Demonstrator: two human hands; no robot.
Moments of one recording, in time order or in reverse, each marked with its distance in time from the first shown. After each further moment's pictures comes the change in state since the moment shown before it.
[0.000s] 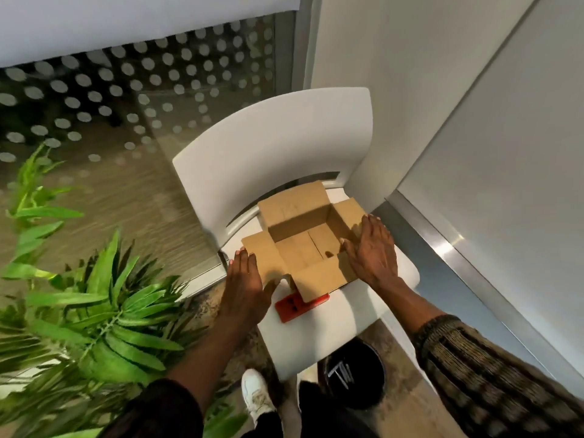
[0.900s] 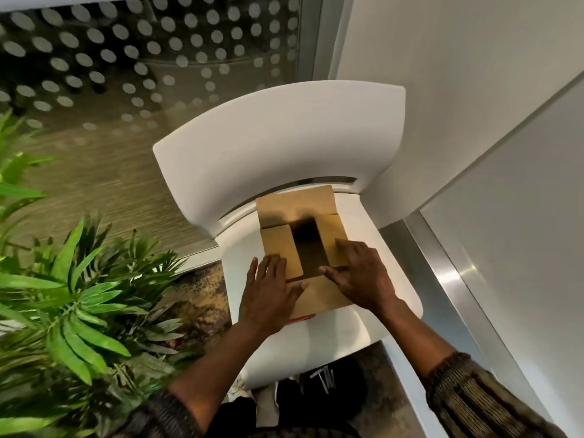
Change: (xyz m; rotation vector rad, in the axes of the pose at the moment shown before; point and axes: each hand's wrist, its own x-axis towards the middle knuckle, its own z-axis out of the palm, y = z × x) left_hand 0.028 0.096 0.026 0.062 -0.029 -0.058; right_hand 0.054 0.032 0.015 0.079 -0.269 -0.315
